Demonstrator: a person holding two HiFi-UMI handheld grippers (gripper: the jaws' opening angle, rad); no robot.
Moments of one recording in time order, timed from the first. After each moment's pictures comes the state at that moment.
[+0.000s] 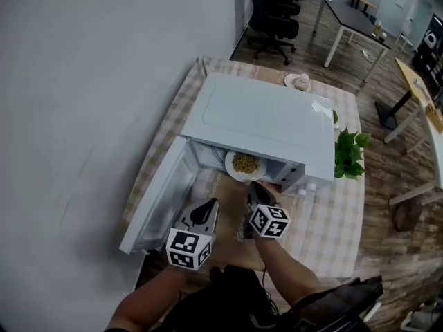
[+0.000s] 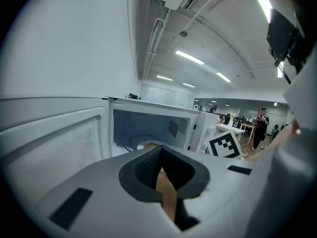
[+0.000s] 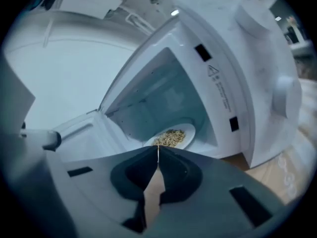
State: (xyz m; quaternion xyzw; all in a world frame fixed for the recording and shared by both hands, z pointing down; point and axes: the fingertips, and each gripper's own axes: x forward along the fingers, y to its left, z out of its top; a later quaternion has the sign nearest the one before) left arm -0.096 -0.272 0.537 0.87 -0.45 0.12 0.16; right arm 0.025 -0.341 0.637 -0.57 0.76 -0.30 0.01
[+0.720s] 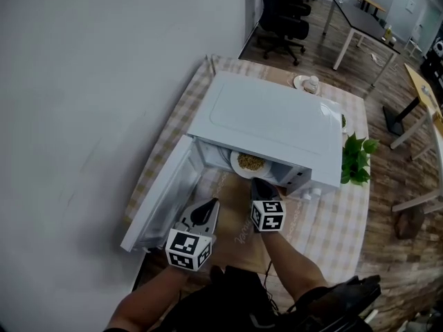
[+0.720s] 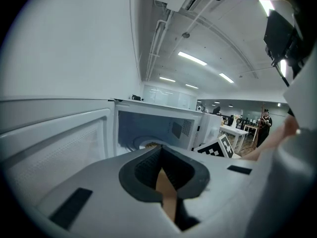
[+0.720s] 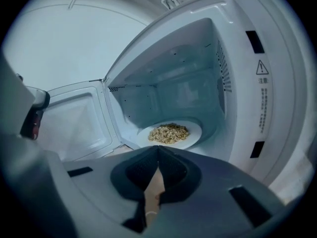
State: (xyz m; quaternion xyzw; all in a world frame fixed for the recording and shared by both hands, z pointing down) left arm -0.106 -0.274 0.535 0.86 -0.47 0.11 0.15; right arm 0.013 -0.367 0.656 -0.55 0.80 -0.20 -0.12
